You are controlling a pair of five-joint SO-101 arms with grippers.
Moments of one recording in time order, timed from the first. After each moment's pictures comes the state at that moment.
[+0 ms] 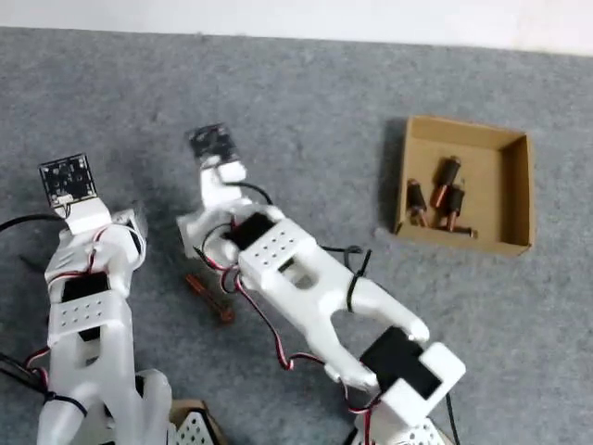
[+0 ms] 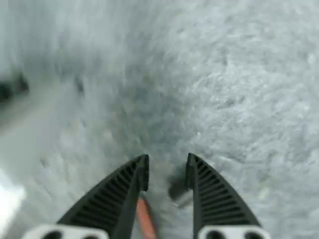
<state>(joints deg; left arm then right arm) -24.1 -41.2 69.2 19.6 6.2 -49.6 5.8 14.4 36.0 -25.5</state>
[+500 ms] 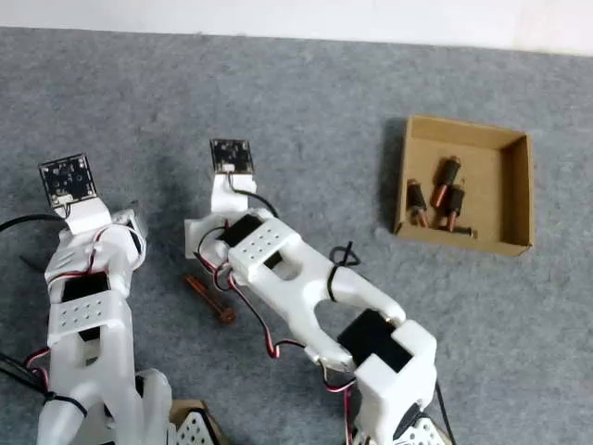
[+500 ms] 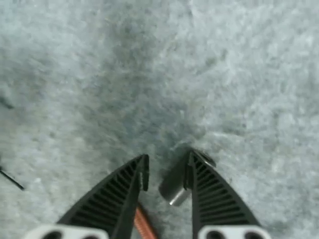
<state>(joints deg) -24.1 -41.2 69.2 19.6 6.2 -49.5 14.9 12.7 36.3 -34.7</state>
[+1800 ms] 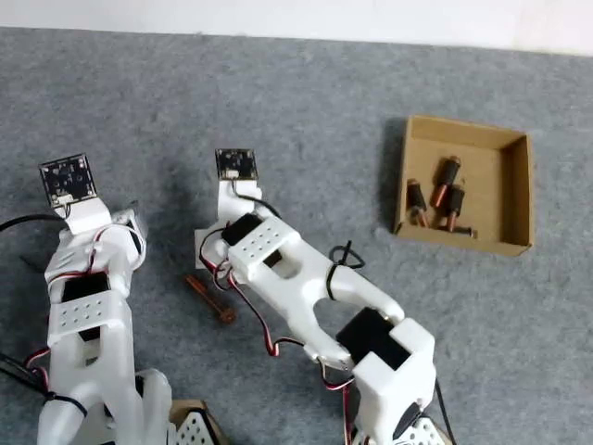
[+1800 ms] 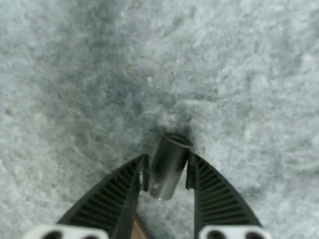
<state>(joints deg) -24.1 -41.2 69.2 19.6 6.2 -49.3 15.4 11.9 44.8 -34.9</state>
